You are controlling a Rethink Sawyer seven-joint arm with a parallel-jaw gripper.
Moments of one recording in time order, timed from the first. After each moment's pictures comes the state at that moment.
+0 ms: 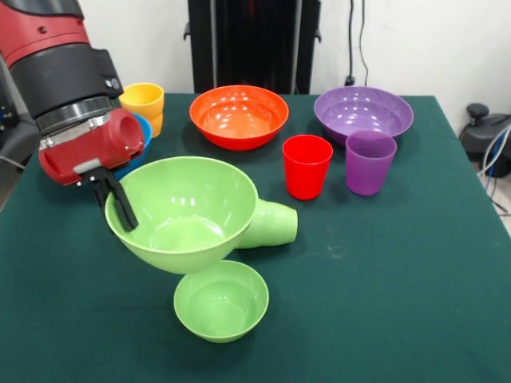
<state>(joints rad) -1.22 -0.26 1.05 1.54 -0.69 0.53 1.81</state>
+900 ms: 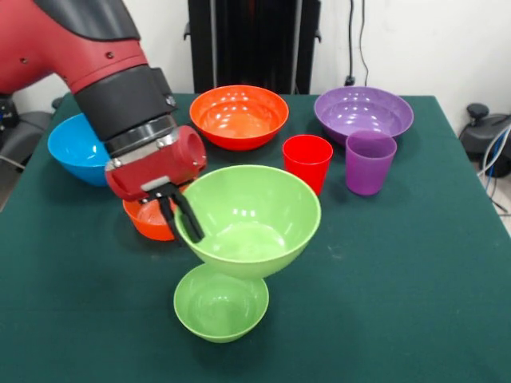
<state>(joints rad) -1.14 -0.22 1.04 1.54 -0.70 0.53 1.81</state>
